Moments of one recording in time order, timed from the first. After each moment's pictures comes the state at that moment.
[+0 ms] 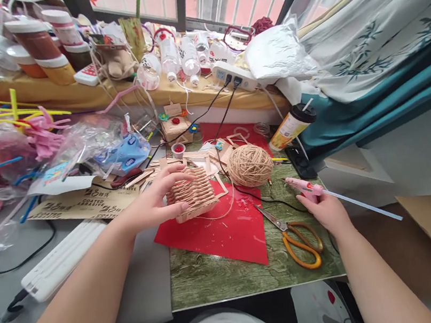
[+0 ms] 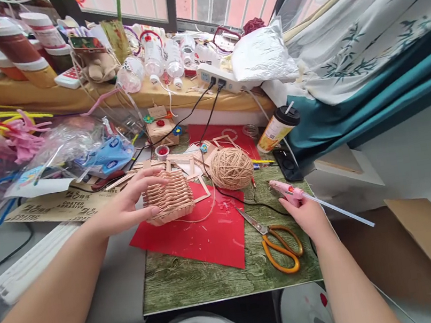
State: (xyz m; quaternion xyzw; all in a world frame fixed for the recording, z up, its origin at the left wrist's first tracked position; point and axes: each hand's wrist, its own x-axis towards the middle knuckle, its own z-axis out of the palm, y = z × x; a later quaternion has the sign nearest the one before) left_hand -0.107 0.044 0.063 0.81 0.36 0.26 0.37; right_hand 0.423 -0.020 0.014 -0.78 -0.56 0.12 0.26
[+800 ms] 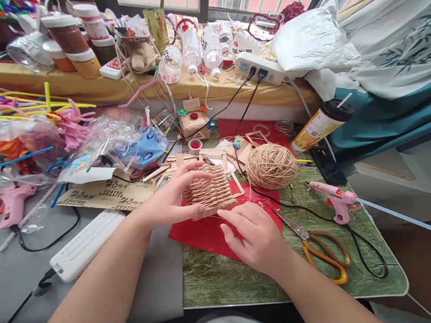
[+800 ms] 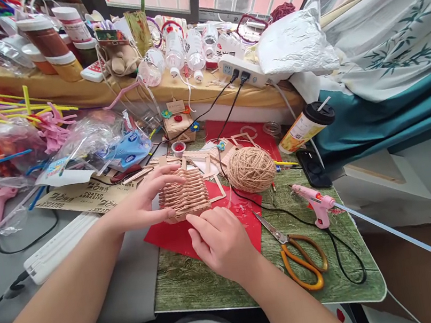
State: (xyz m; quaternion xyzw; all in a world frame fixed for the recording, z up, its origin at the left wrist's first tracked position) left_hand -0.106 0.043 0.062 0.82 0.36 0.27 0.36; right_hand 0.166 -0.040 0.058 -0.36 -0.86 0.08 0.35
